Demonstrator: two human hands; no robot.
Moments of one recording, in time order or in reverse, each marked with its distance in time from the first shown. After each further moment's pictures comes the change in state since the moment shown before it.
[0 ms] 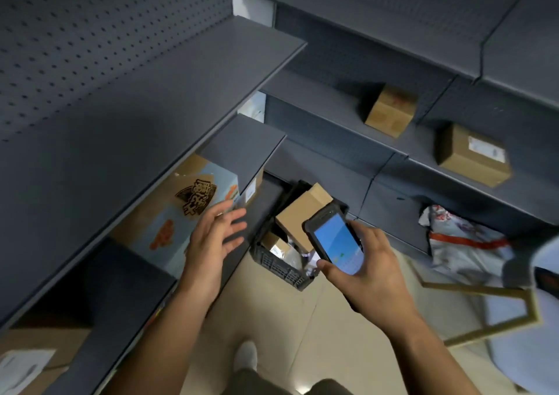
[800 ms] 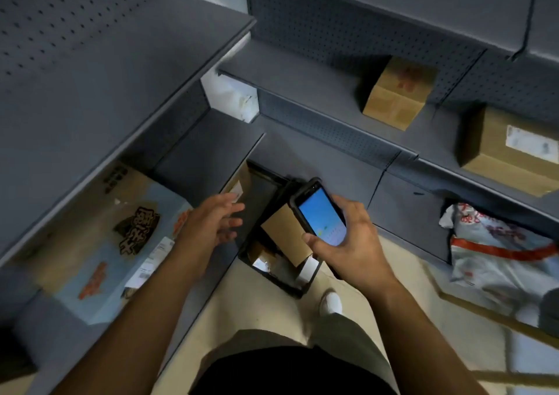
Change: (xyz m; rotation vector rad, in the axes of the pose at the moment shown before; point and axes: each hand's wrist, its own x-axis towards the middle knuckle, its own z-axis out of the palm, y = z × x) left_hand 0.185 -0.032 0.184 0.261 0.033 -0.234; right_hand 0.248 0.136 -0.046 0.190 -0.192 0.014
